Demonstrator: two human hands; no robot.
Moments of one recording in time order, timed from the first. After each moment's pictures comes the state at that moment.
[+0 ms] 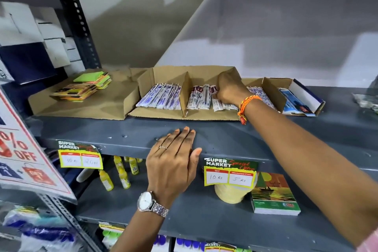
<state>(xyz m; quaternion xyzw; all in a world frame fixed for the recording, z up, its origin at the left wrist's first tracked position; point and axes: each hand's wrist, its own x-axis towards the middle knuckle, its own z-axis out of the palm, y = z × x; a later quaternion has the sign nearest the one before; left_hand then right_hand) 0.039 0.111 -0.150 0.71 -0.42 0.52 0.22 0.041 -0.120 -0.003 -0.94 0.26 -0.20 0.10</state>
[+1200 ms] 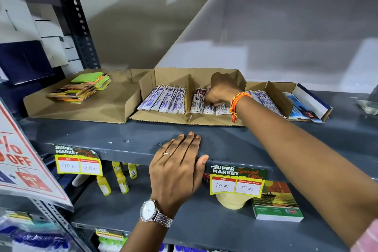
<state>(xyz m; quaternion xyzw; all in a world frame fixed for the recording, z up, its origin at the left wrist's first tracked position) 0.039 0.111 -0.148 0.70 -0.42 0.53 0.23 0.061 -0.086 0.013 -0.93 0.31 -0.15 0.14</state>
